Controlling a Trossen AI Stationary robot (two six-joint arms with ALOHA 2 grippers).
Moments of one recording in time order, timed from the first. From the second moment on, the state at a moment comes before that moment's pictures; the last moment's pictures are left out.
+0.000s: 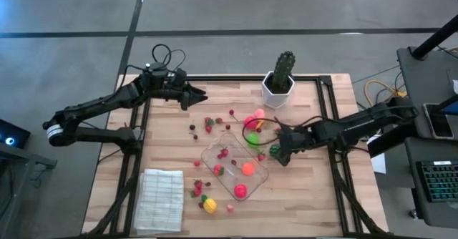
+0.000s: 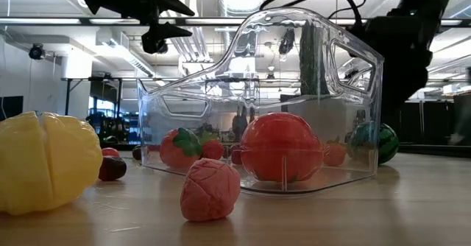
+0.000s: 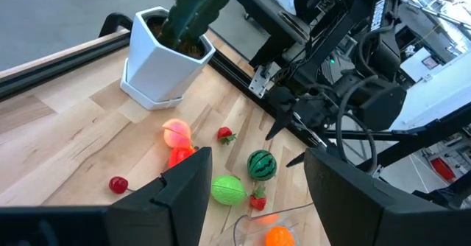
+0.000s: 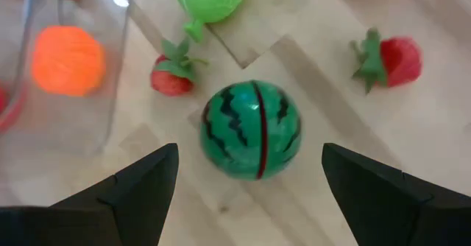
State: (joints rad) left arm 0.55 1.03 0.86 -0.12 0.44 -0.49; right arm 0.21 1.26 0.75 -0.69 0.17 0.86
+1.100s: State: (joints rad) left arm 0.55 1.03 0.86 -0.12 0.44 -0.49; right arm 0.22 1.51 0.77 -0.60 0.18 0.75
